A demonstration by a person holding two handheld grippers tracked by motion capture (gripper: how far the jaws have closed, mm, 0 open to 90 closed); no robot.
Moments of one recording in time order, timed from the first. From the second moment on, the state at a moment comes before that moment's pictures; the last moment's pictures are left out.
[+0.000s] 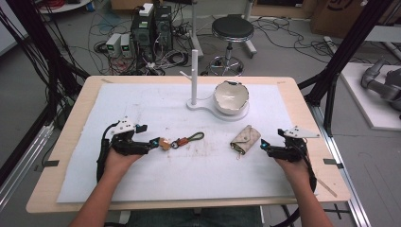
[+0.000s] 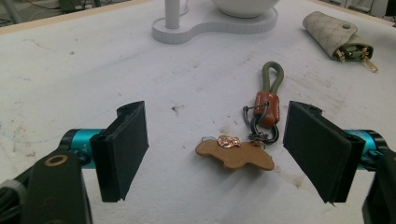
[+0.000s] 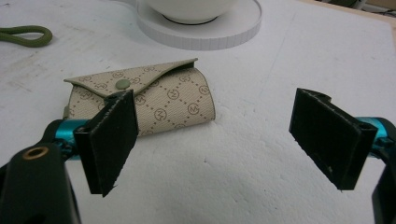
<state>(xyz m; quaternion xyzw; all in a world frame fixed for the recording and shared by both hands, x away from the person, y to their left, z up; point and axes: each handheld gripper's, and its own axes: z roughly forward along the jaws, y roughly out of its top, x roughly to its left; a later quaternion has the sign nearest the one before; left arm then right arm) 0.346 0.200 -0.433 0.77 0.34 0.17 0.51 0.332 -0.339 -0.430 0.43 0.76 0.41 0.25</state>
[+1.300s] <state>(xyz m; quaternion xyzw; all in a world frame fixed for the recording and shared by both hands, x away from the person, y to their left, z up) 0.385 0.112 -0.444 0.83 0.27 0.10 0.47 0.291 -0.359 -0.435 0.44 0.77 0.40 0.25</state>
